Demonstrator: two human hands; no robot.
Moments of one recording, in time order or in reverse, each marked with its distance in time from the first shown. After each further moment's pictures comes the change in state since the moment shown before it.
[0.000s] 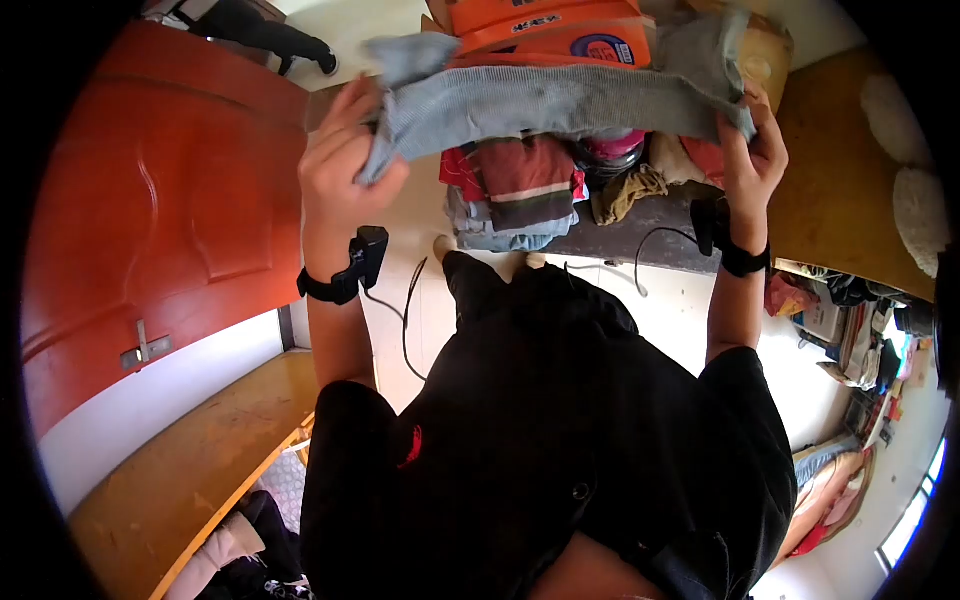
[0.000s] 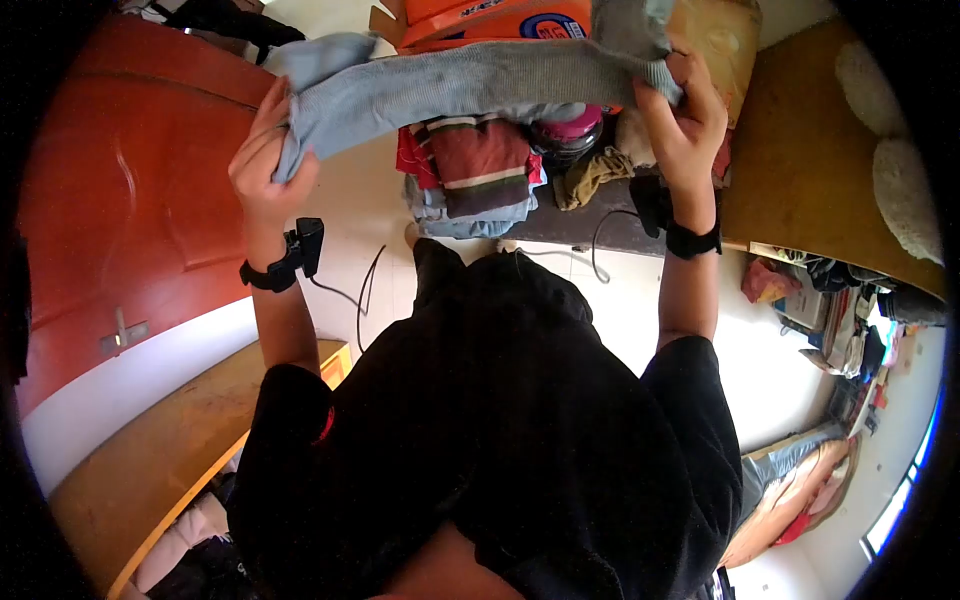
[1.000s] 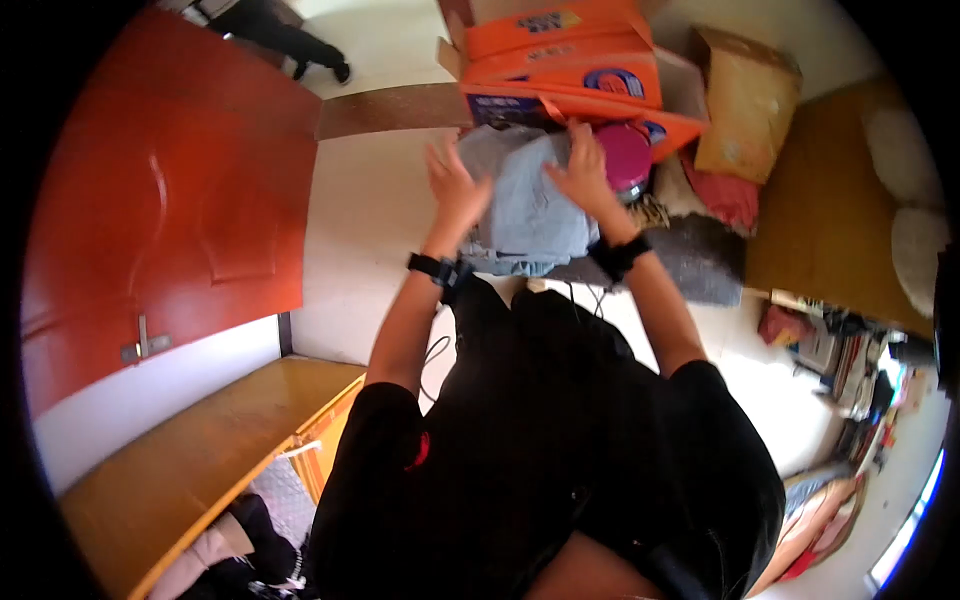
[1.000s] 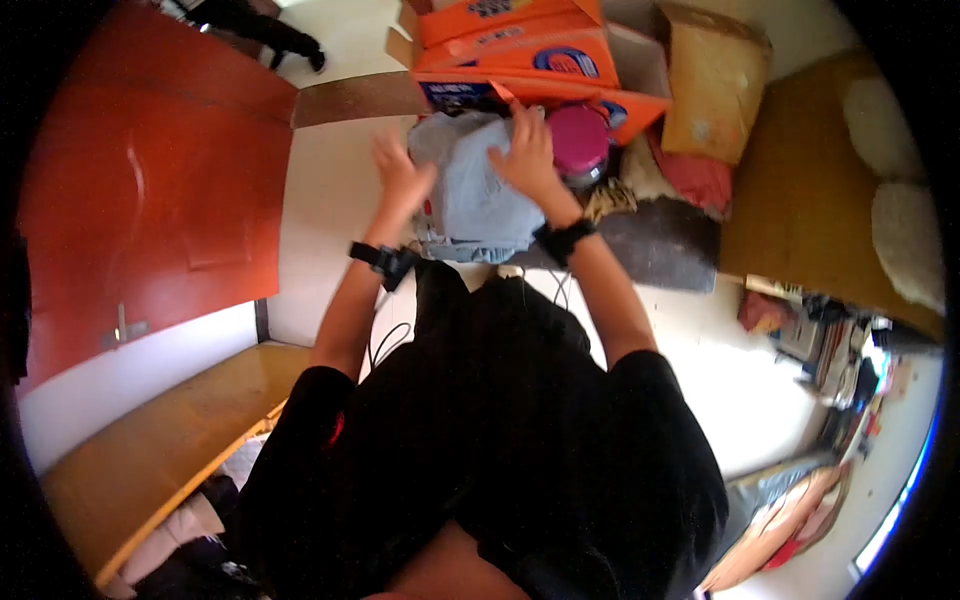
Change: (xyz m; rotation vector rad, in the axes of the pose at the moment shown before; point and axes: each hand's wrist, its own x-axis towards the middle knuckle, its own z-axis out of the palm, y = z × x) left_hand -0.111 -0.038 0.181 0.119 -0.171 -0.847; right_hand -0.087 0.144 0.171 -0.424 -0.298 -0.048
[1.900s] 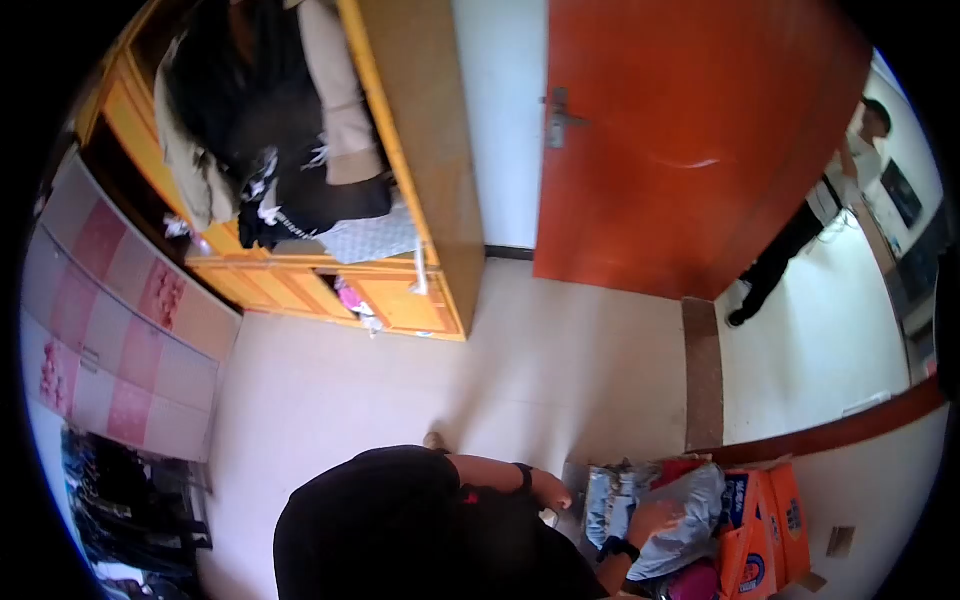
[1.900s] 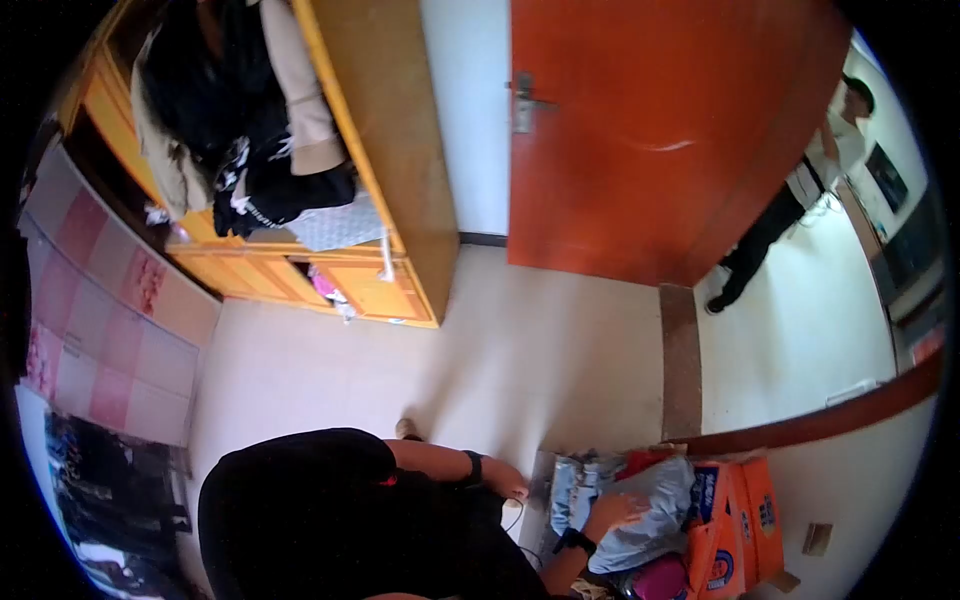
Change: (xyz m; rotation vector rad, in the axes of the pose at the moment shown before) left_hand -0.290 -0.089 0.003 -0.298 -0.522 -0.184; right_hand -0.071 -0.081 0.124 -0.803 -0.596 -0.158
